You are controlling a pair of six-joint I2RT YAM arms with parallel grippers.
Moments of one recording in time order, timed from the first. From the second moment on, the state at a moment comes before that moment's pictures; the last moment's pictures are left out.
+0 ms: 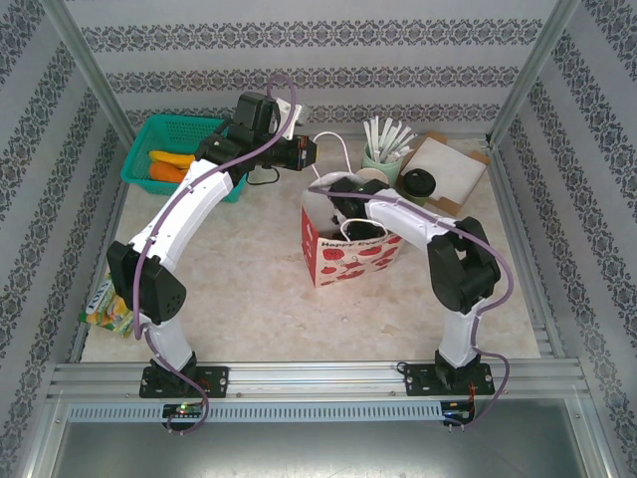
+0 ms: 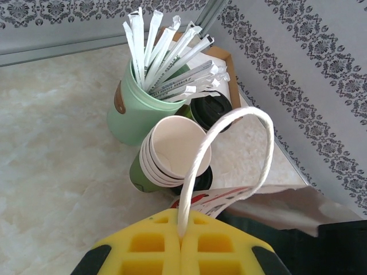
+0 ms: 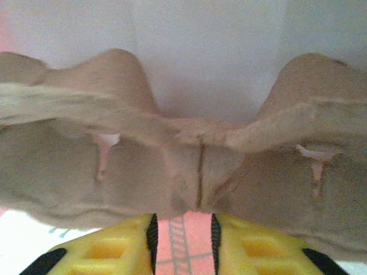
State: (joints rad) left arm -0.42 1.80 1.91 -0.71 0.45 -0.27; right arm 0.57 1.89 1.47 -1.12 -0.14 0.29
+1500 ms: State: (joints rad) left arm -0.42 1.81 1.91 -0.75 0.64 -0.08; right arm 0.35 1.57 1.77 -1.00 -0.42 -0.36
